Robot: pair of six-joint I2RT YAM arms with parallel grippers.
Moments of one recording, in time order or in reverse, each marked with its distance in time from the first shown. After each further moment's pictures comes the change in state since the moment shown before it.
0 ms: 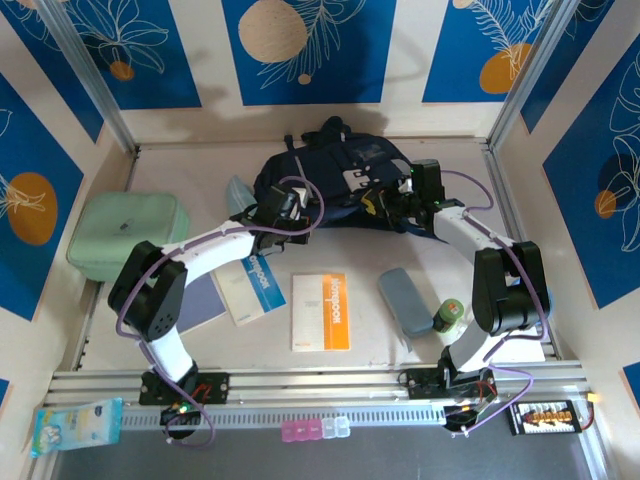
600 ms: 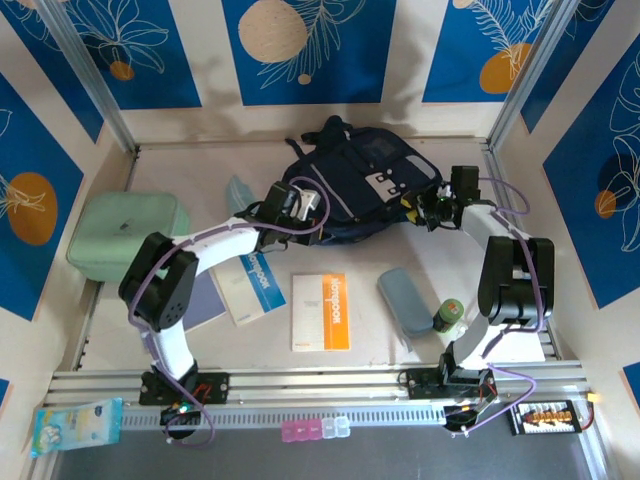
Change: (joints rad) left arm 0.022 0.095 0.047 0.066 0.246 0.082; right arm -0.249 0.044 -0.002 -0.132 0.038 -0.217
